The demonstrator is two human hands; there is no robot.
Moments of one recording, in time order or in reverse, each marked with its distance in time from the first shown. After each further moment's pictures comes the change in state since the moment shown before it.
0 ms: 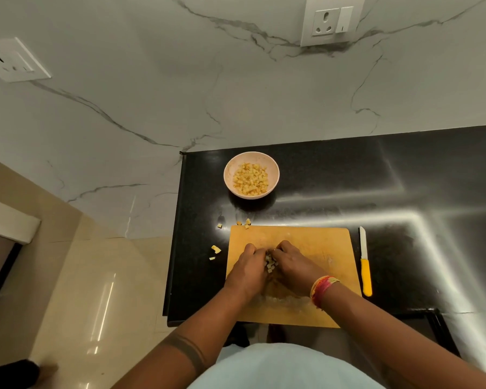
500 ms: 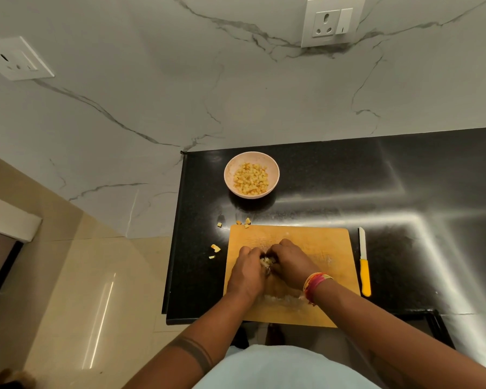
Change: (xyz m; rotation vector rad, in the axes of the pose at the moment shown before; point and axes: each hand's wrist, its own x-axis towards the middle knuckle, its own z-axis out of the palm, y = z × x) left_hand -0.001 0.001 0.016 -0.071 0.168 -0.119; right_hand 0.014 -0.004 -0.001 0.163 0.049 0.185
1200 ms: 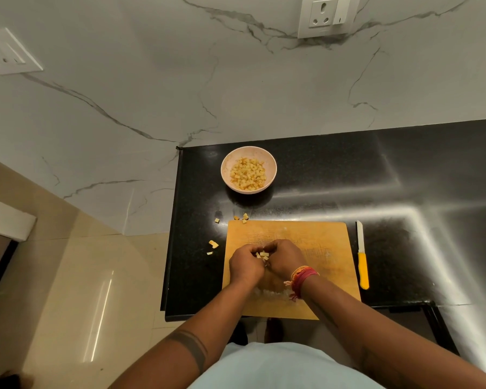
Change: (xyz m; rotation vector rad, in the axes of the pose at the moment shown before) left_hand 0.012 0.007 0.005 -0.369 0.067 -0.305; right_hand 0.007 -0.024 0.009 0.395 0.087 0.375
